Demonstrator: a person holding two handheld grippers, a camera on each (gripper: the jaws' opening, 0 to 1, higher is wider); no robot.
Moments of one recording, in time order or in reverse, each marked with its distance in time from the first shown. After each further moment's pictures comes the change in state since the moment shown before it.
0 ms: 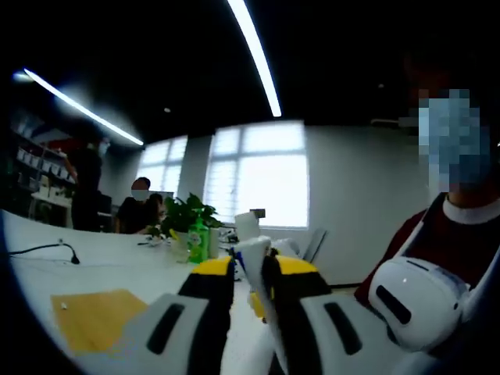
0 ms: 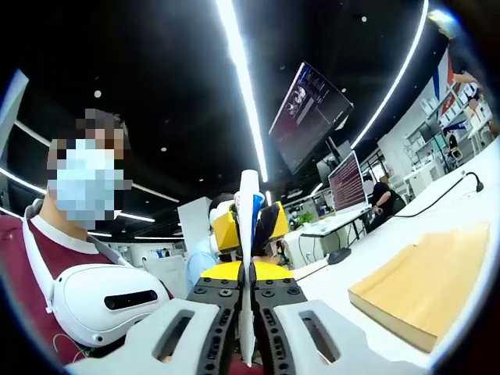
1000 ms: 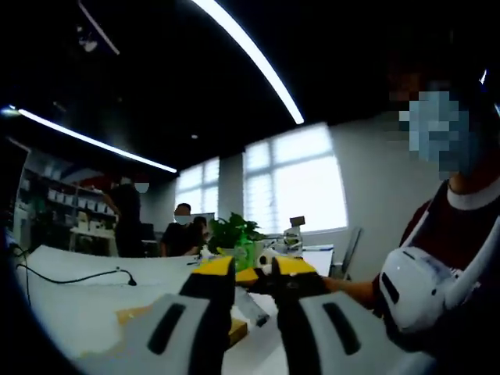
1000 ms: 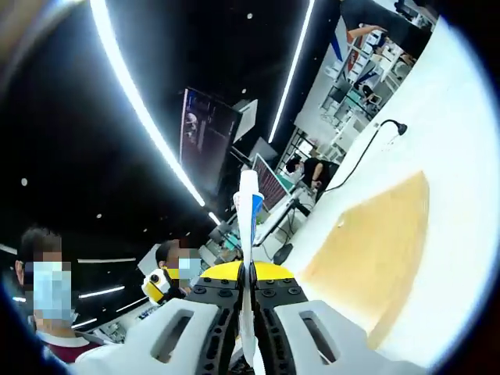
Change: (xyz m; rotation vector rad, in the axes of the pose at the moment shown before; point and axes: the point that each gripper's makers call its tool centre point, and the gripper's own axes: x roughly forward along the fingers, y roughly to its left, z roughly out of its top) left arm -0.079 0.011 0.034 0.153 -0.077 0.207; right arm -0.049 -0.134 0.034 0.436 -0.088 -0.393
